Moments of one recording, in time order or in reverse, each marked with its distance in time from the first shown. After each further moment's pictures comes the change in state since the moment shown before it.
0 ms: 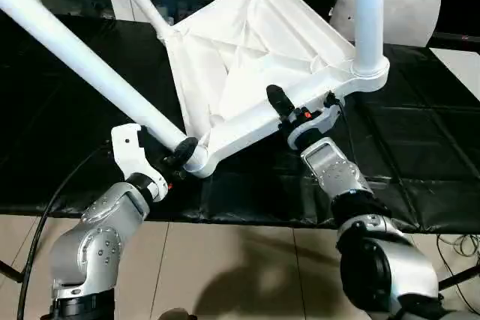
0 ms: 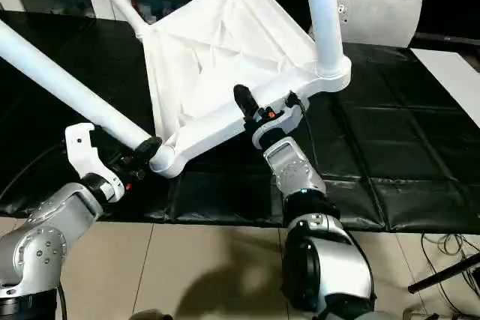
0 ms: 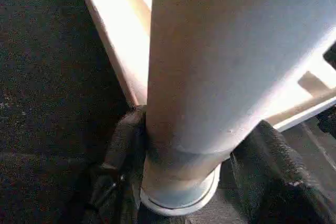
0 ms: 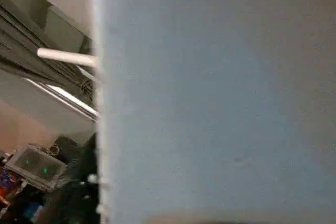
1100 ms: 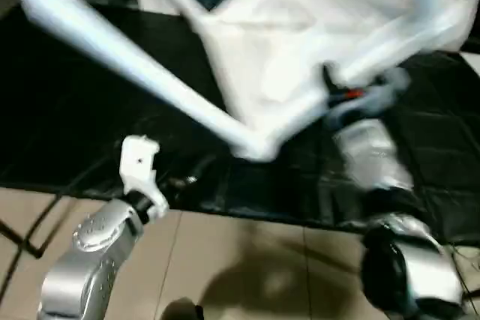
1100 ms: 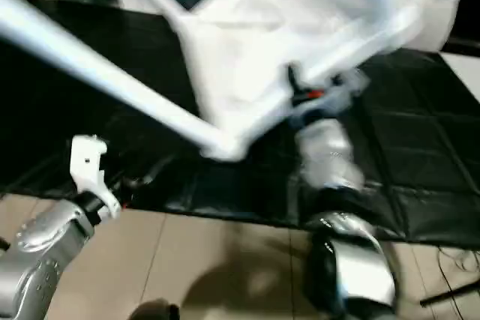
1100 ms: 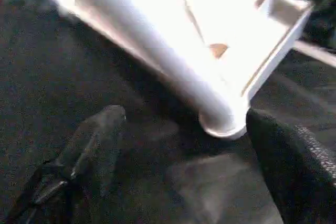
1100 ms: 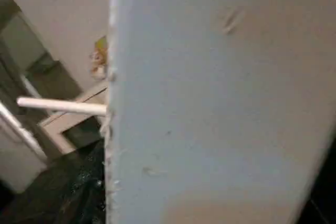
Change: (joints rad) left arm 0.146 0.190 -0.225 -0.219 0.164 -0.260 -0.213; right arm 0.129 -0.161 0.029 -0.415 -0.167 -0.110 -0.228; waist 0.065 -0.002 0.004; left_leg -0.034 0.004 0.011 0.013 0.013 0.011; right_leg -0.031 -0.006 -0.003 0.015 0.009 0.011
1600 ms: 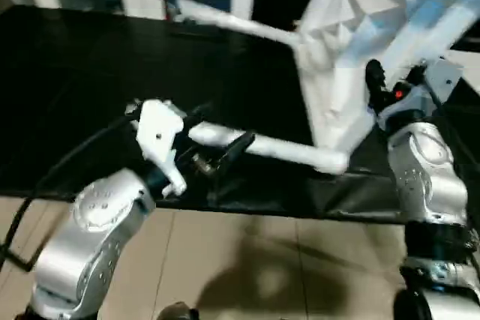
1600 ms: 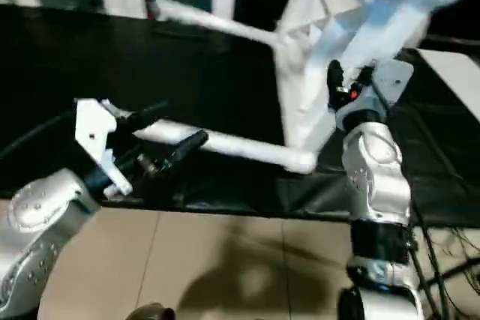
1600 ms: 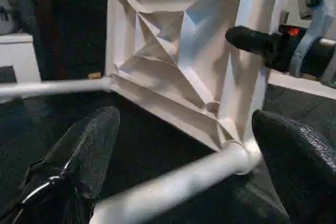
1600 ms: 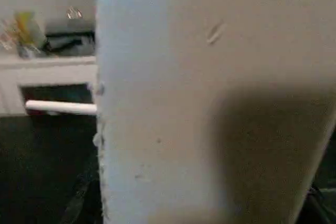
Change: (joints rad) left arm -0.150 0.036 -0.037 -0.116 -0.013 0.048 -0.020; right arm 0.186 -0.114 0.148 -0.416 -0.284 0.140 -0.194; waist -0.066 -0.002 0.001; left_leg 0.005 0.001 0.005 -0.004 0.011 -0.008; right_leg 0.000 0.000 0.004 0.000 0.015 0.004
